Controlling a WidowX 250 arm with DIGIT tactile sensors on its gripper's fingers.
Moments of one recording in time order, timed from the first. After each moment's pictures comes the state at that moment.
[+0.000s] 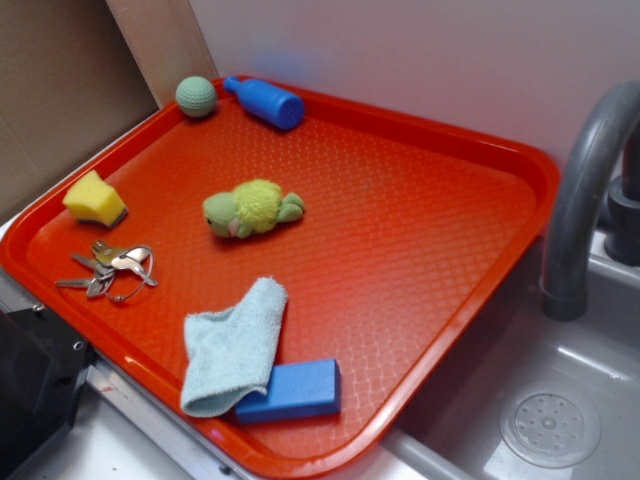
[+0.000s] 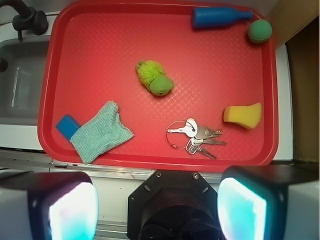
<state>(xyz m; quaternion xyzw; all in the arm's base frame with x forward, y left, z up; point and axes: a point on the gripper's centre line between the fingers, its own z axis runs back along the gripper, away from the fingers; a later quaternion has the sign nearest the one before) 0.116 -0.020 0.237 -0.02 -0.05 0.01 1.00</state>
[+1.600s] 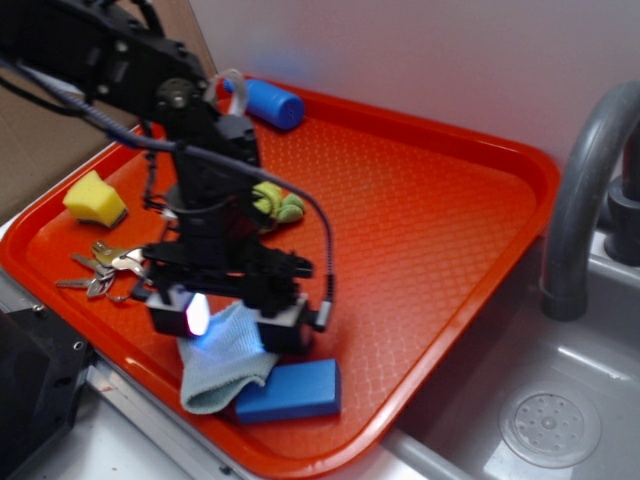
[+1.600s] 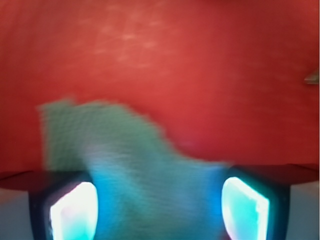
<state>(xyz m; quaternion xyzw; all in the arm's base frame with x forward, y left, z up) 0.159 -0.113 0.015 0.02 0.09 0.25 0.96</state>
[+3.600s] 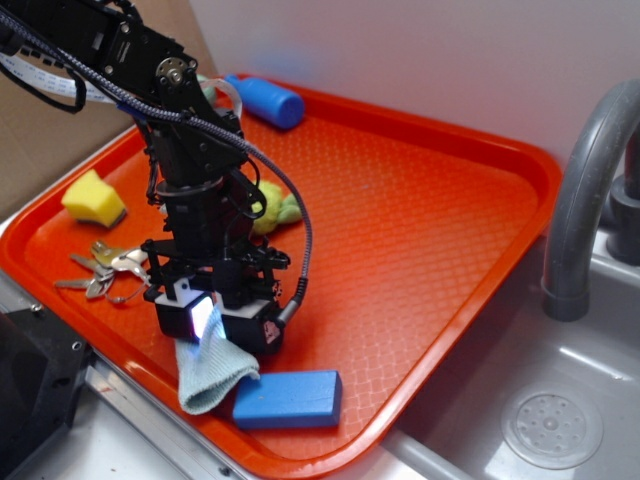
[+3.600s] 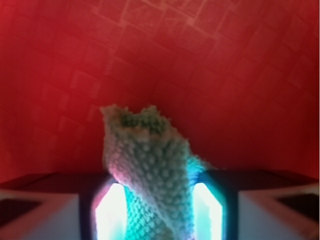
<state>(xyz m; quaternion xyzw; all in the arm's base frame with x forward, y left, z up) 0.150 -0.096 0.007 -0.06 0.15 0.18 0.97</state>
